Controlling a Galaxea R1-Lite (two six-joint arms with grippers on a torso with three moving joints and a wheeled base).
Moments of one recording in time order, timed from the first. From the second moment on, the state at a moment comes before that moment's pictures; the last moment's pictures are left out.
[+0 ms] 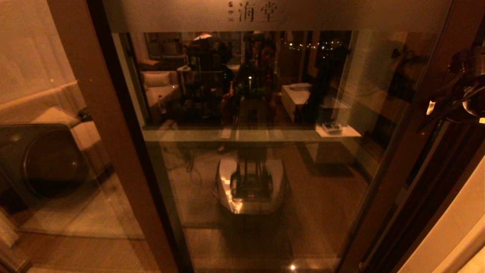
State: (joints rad) left arm 0.00 0.00 0.00 -0.07 -0.04 0.07; right arm -0.22 1.92 -1.64 0.18 -0.41 0.14
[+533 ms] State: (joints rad) left arm 0.00 0.00 0.00 -0.07 -0.04 0.07; right arm -0.22 1.85 -1.57 0.12 -0.27 0.15
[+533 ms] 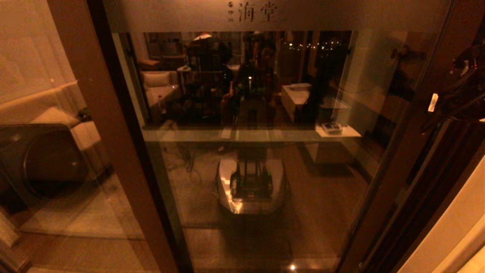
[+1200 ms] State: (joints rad) left arm 0.00 0.00 0.00 -0.07 -0.04 0.07; right arm -0.25 1.90 -1.57 0.03 -0.23 0.15
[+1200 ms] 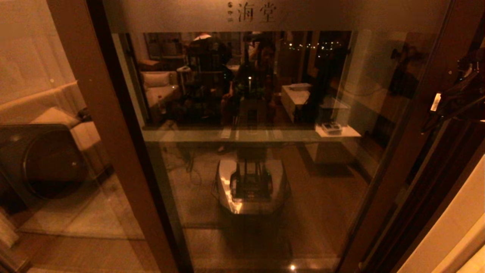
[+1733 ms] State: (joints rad) left arm 0.00 0.00 0.00 -0.07 -0.04 0.07; right arm -0.24 1.85 -1.53 0.03 -0.22 0.14
